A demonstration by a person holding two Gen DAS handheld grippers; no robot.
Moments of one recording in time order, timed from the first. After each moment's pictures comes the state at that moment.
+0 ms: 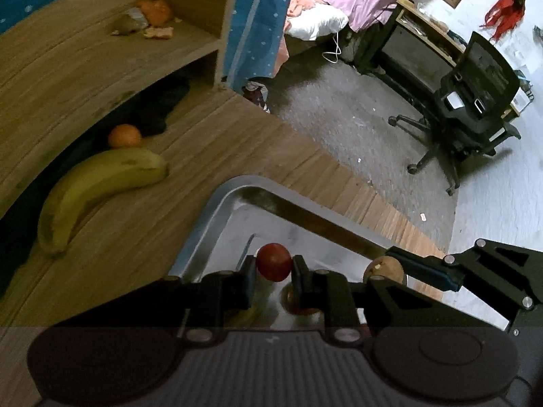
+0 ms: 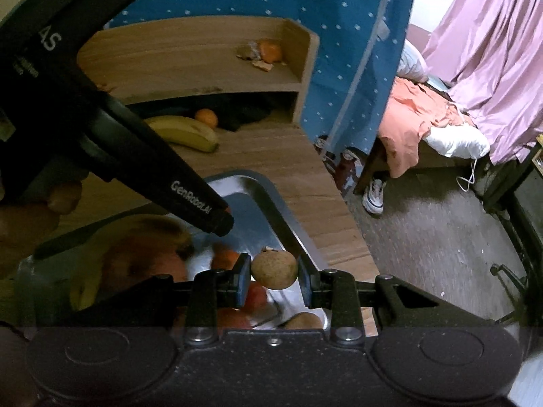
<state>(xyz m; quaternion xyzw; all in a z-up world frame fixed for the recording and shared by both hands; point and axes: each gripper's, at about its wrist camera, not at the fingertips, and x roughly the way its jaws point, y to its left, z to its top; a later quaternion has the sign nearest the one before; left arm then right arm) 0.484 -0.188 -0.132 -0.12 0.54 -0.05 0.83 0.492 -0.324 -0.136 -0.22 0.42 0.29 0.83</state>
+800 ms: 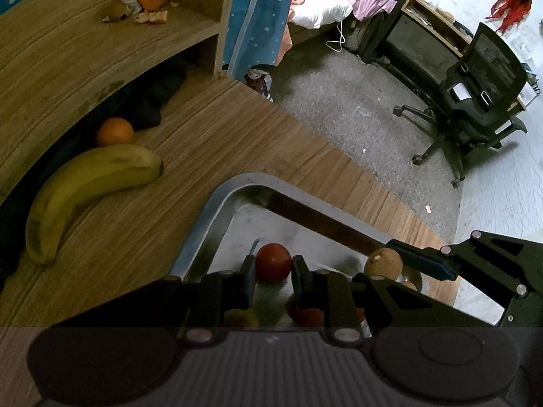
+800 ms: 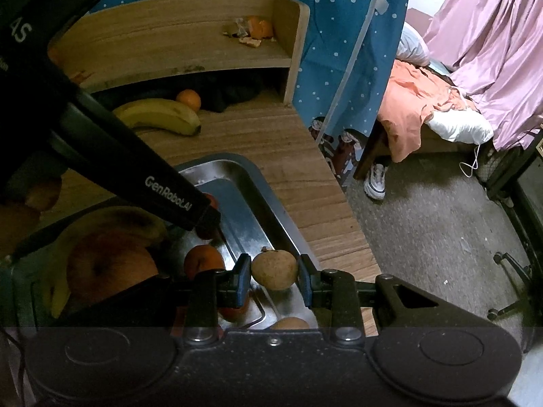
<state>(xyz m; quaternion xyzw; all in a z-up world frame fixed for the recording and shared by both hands) 0.500 -0.187 -0.145 -0.11 0.56 -0.05 0.82 0.514 -0.324 -0.158 -0.22 0.45 0.28 0.82</state>
